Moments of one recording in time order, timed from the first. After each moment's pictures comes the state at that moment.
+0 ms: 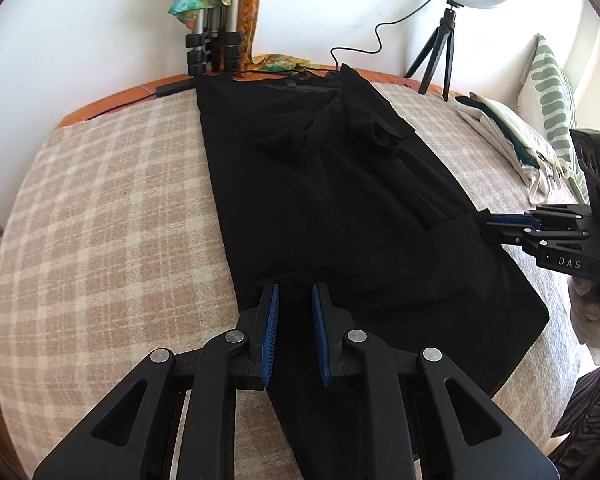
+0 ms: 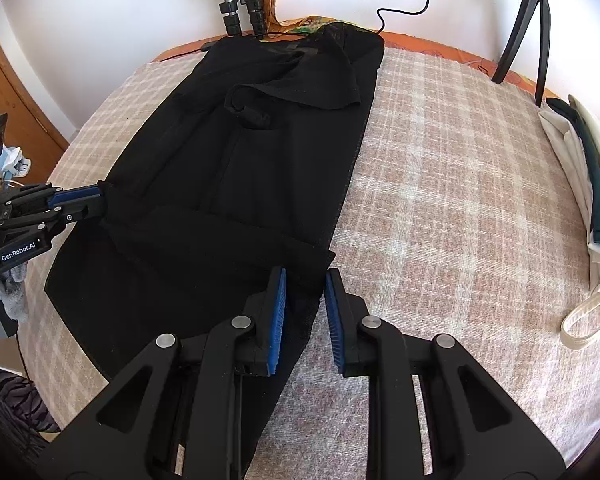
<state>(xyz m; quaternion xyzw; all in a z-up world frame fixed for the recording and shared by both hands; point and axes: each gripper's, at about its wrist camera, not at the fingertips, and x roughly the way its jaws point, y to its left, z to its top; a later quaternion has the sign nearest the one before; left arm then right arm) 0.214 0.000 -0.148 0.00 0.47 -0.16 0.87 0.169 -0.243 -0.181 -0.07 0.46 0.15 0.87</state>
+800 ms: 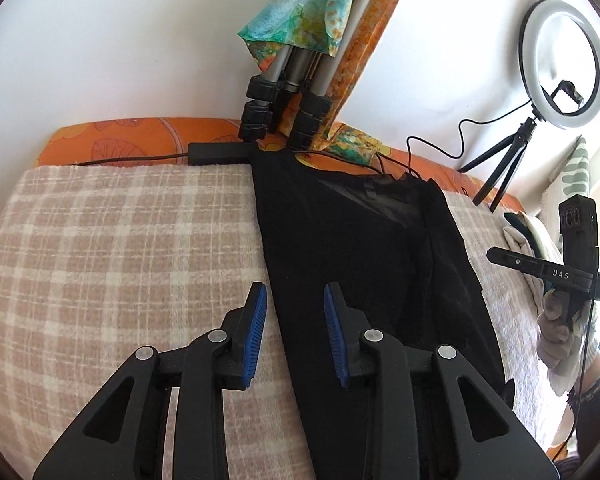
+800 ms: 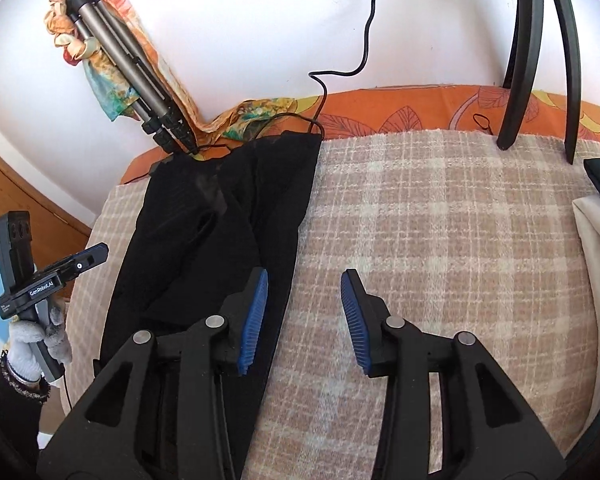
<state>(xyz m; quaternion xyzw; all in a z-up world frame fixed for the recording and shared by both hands) 0.362 0.051 -0.138 -0.12 0.46 -0.14 0.87 0.345 -0.298 -0.155 0.08 0.45 0.19 0.87</state>
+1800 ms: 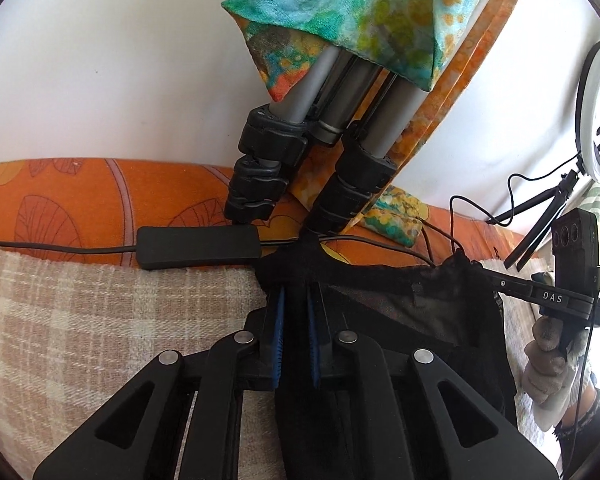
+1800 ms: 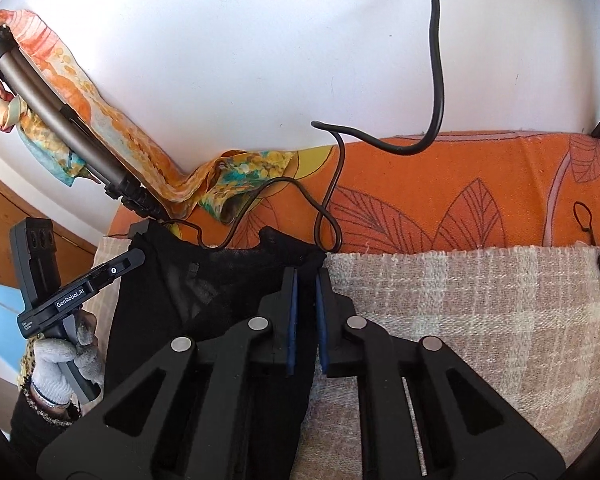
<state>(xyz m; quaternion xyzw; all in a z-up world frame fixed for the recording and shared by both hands) 0.463 0.040 -0.170 -0.15 0.43 -0.15 0.88 0.446 -0.268 -0.169 0.10 0.44 0.21 0.87</state>
